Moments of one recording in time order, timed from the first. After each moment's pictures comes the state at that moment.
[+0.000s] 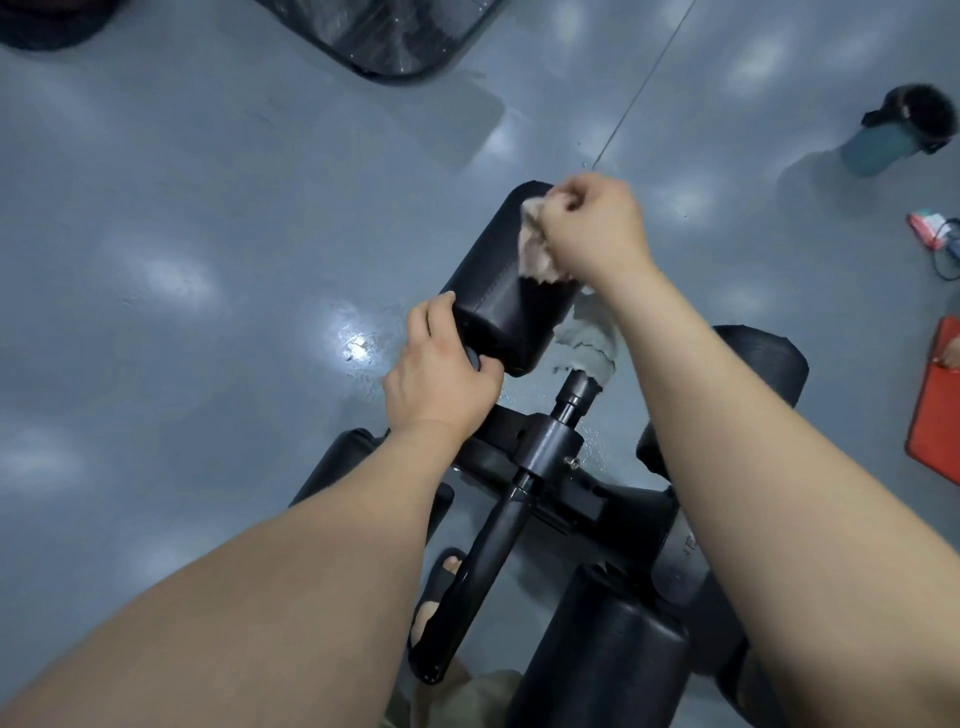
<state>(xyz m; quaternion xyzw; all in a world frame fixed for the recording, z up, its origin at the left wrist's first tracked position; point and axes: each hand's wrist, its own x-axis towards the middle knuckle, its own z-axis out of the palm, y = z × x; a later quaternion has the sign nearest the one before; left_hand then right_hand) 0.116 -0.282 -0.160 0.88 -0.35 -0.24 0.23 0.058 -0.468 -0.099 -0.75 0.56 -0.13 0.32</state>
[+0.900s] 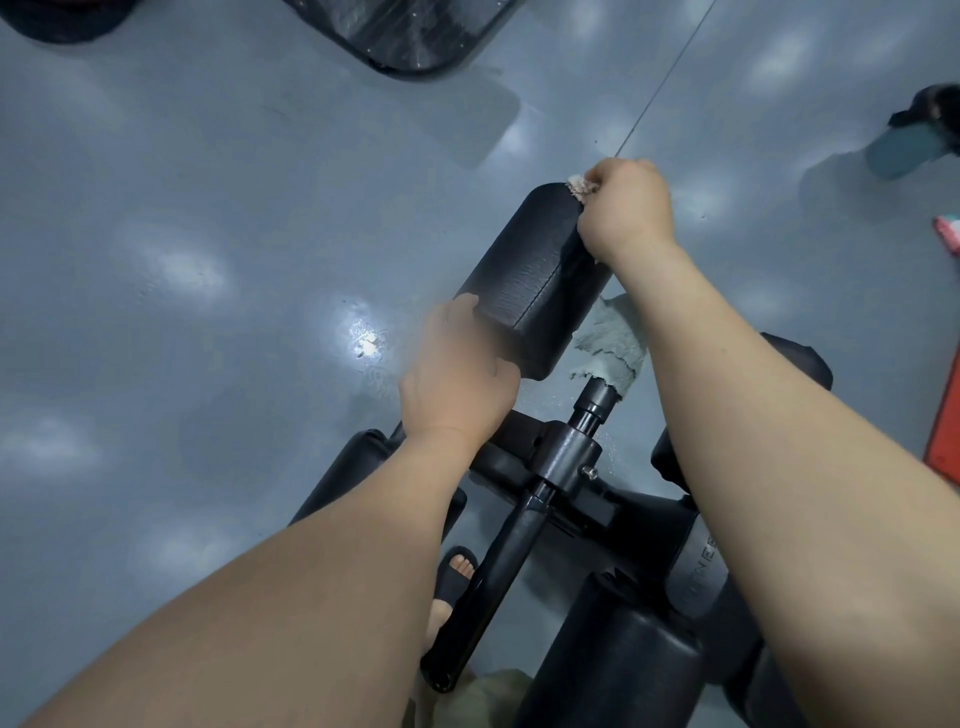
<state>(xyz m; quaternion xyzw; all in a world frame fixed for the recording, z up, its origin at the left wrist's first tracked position) 0.116 -0.280 -0.164 0.87 -0.35 -0.23 0.24 0.066 -0.502 -0.119 -0.79 0.59 -0.03 0.18</state>
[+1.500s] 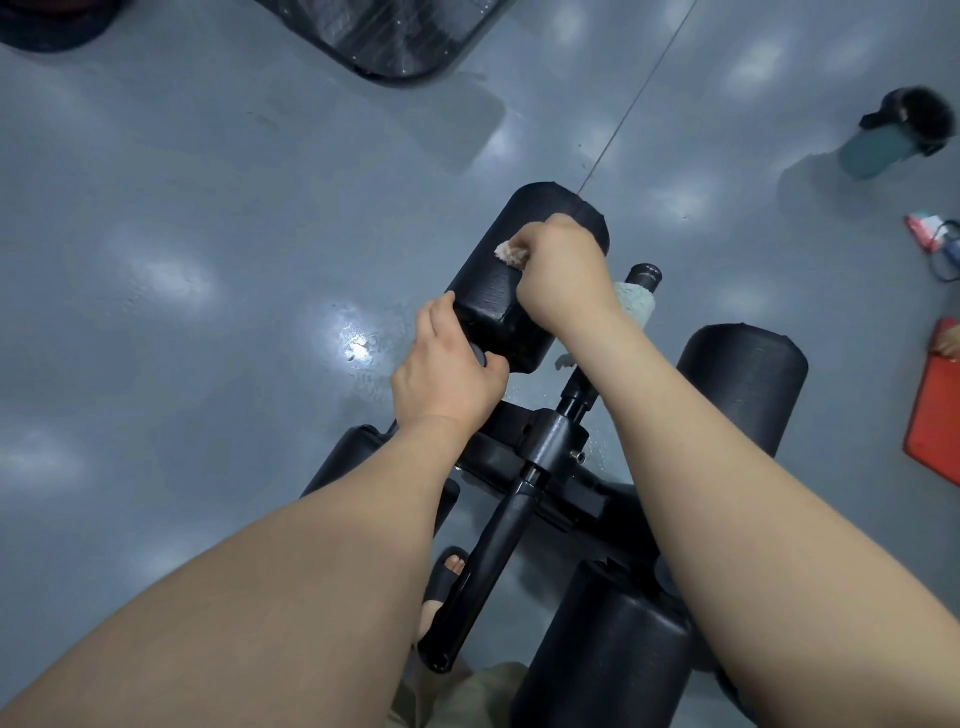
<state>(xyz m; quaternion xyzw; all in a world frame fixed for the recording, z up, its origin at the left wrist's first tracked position) 0.115 -0.282 -0.163 0.88 -0.34 -0.23 0.23 0.063 -0.426 -0.119 -0.87 0.47 -0.01 0.17</state>
